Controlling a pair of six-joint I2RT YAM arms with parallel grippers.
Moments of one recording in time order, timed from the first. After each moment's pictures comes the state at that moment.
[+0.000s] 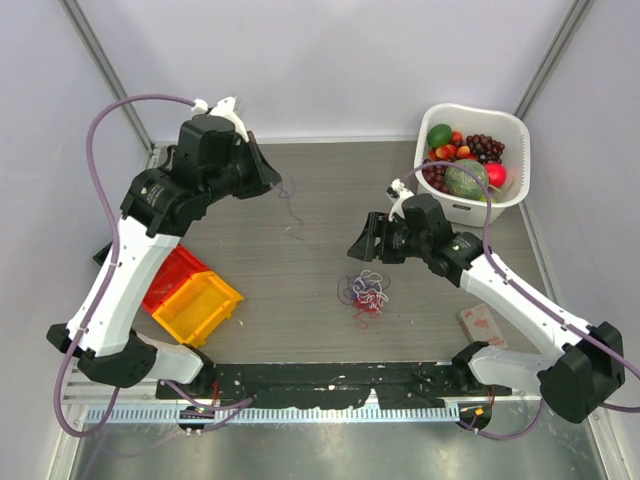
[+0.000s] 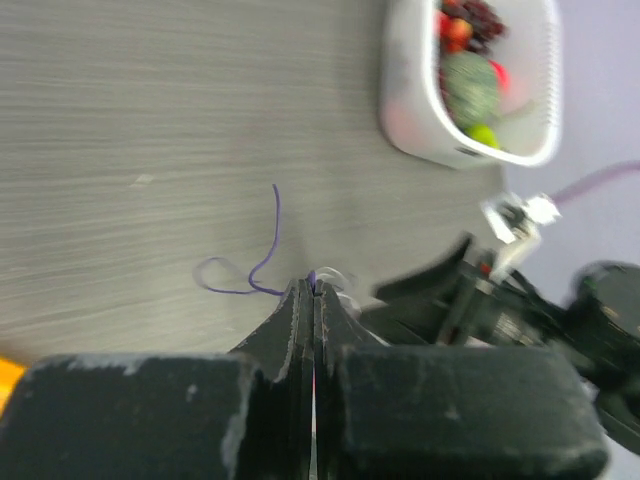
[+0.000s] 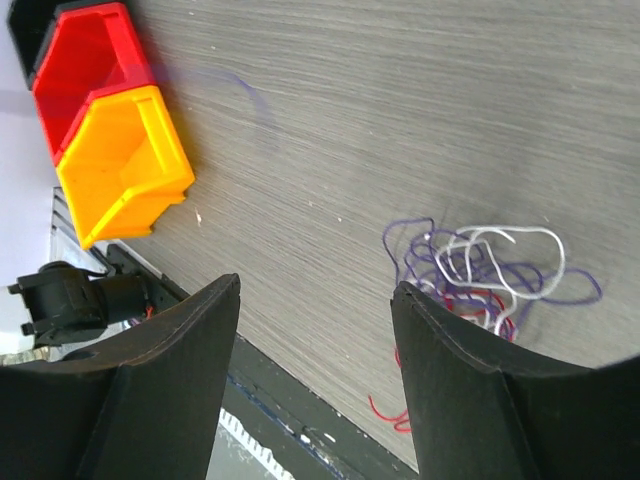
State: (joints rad) left arm -0.61 1.38 1.89 -0.99 -0.05 -0.65; right arm 0.57 1.17 0.94 -0.40 -0.27 0.60
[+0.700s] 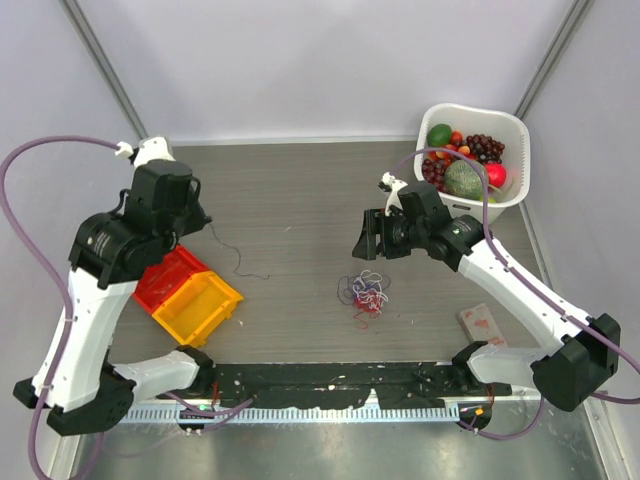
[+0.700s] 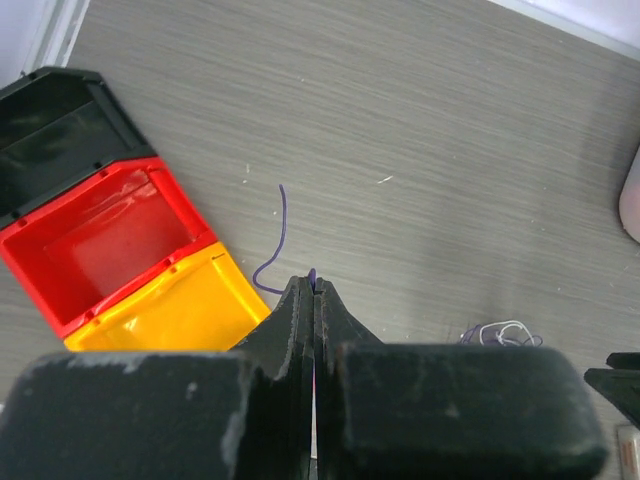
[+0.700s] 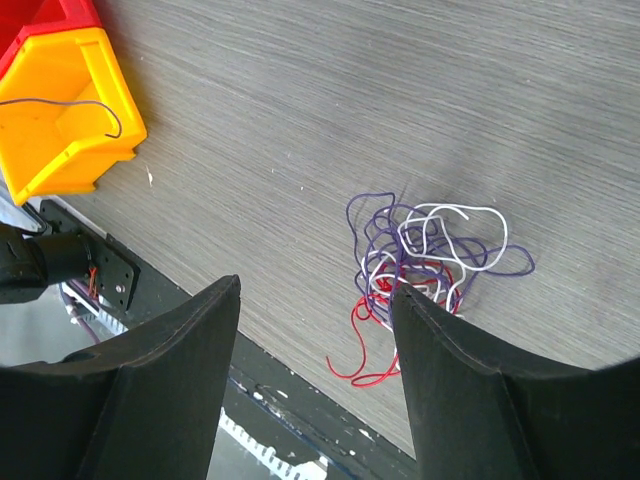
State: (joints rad) left arm -0.53 1.15 1.77 -1.28 -0.53 -0.62; right arm 0.57 1.22 1.10 -0.64 -0.25 0.44
